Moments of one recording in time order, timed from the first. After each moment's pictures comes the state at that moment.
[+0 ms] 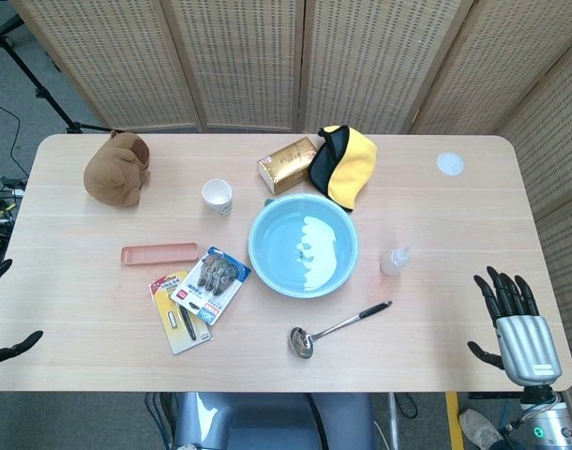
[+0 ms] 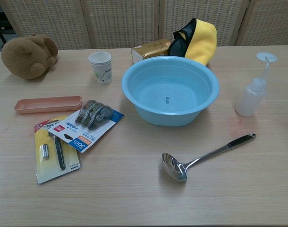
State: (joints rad) left arm -0.03 -1.03 -0.01 -1.64 1.65 1.66 -0.24; right arm 0.10 -1.15 0.00 -1.68 -1.56 1.55 -0.17
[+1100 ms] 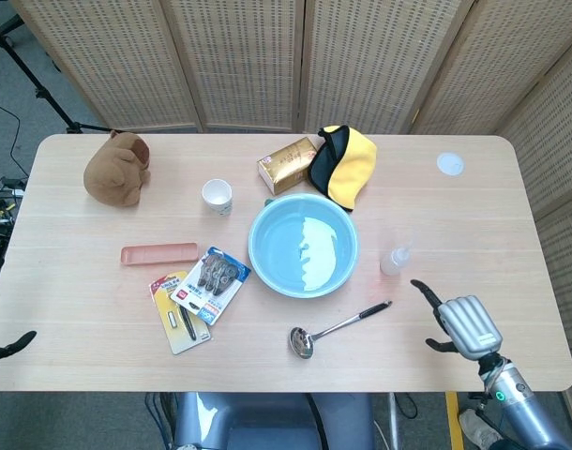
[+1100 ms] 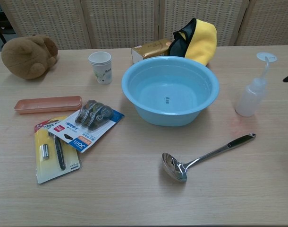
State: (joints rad) left arm -0.02 -1.00 -0.01 -1.65 1.61 1.63 -0.26; right arm 0.30 -1.21 0.01 -1.57 -1.61 1.20 -0.06
